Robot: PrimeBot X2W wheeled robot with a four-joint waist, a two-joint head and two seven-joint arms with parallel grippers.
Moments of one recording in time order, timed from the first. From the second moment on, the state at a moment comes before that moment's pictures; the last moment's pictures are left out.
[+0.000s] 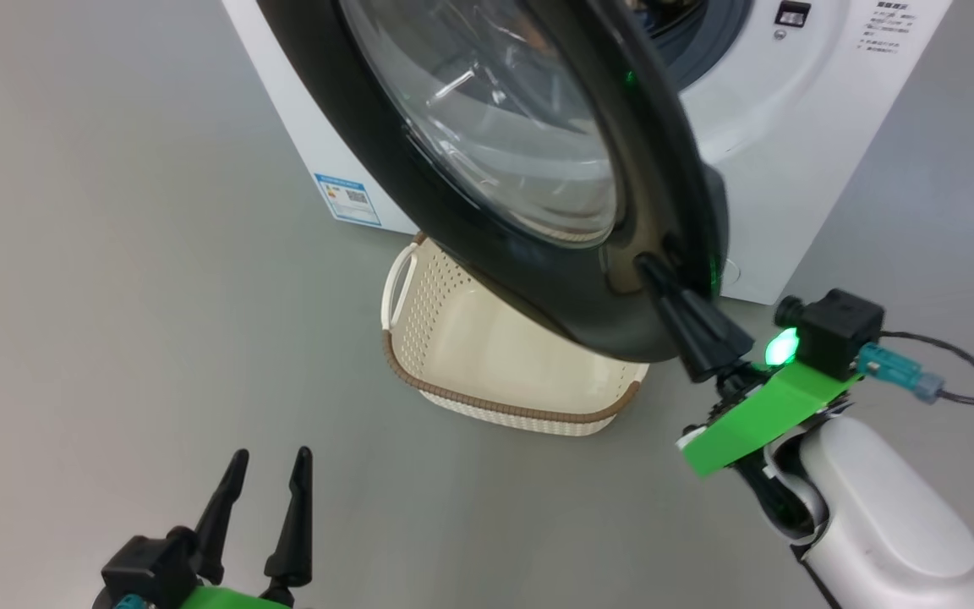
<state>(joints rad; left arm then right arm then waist) -0.01 0.04 -0.14 0.11 -0.35 -0.13 -0.26 -0.49 -0.26 0.45 0.29 0.58 0.13 -0.26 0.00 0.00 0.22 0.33</state>
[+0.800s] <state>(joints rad) -0.09 0.04 -0.23 0.08 -0.38 -0.13 -0.26 -0.73 -0.39 0.22 0.38 0.56 0.13 -0.26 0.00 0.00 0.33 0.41</state>
